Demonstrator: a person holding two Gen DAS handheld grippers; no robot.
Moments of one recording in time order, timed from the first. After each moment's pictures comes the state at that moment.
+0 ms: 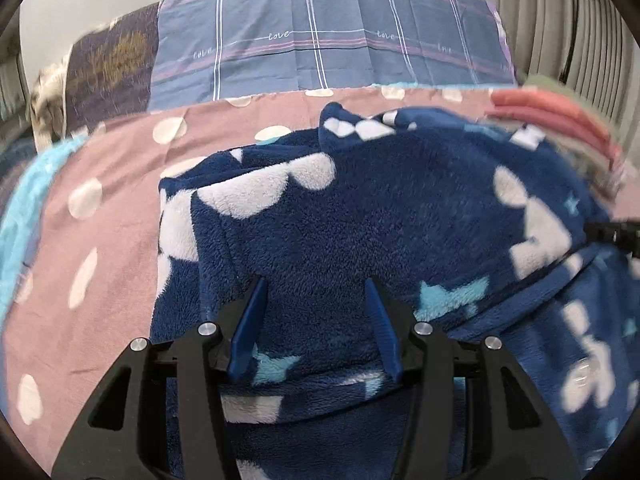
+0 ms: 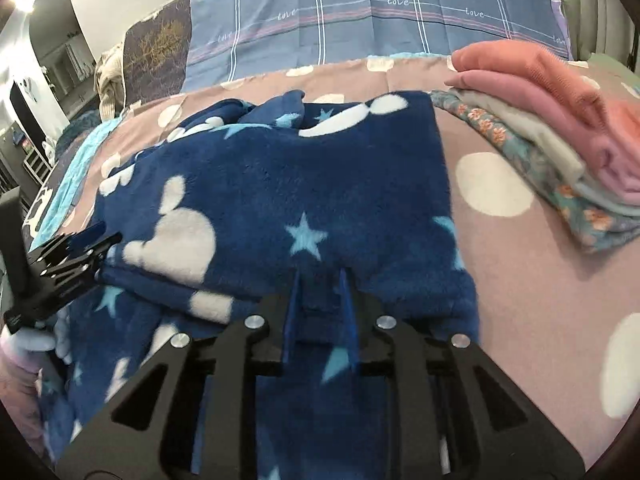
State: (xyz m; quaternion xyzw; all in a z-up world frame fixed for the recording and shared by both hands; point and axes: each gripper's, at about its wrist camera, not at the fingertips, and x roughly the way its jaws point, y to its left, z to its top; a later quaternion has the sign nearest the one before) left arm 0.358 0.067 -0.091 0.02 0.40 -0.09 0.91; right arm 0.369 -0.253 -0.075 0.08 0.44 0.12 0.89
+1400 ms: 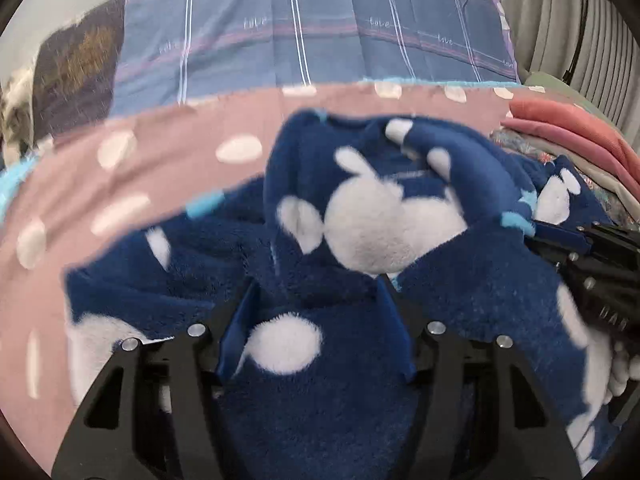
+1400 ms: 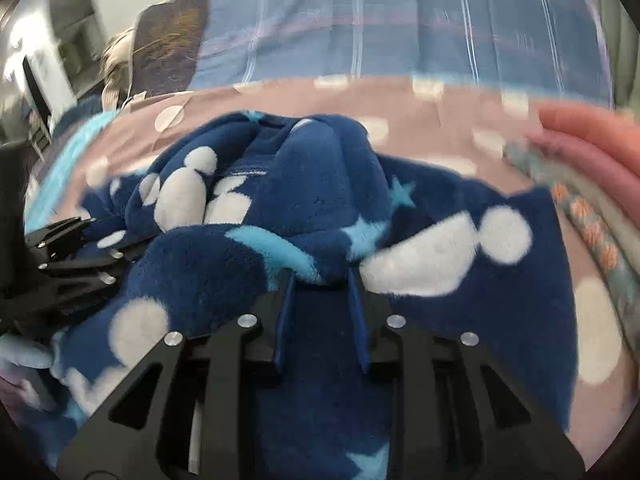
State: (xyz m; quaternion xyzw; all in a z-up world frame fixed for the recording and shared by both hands) left arm 0.453 0.017 -0.102 0.05 0.41 -0.10 0.91; right arm 0.471 -0.179 -0.102 -0.01 0.39 0.13 0.91
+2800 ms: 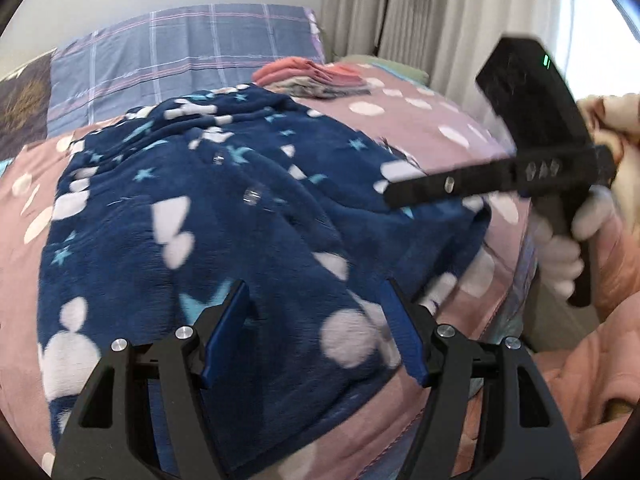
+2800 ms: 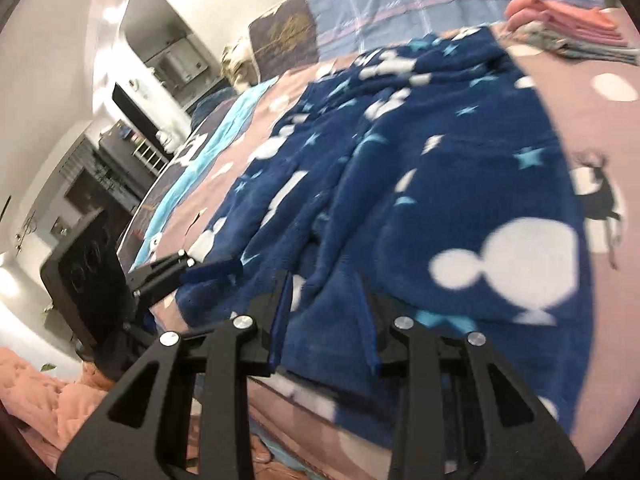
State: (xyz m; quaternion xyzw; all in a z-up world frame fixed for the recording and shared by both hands) left arm -0.002 -0.022 -0.089 0.08 0.35 -0.33 0.87; right arm 0.043 -0.235 -0.068 0.16 0.40 0.30 0.85
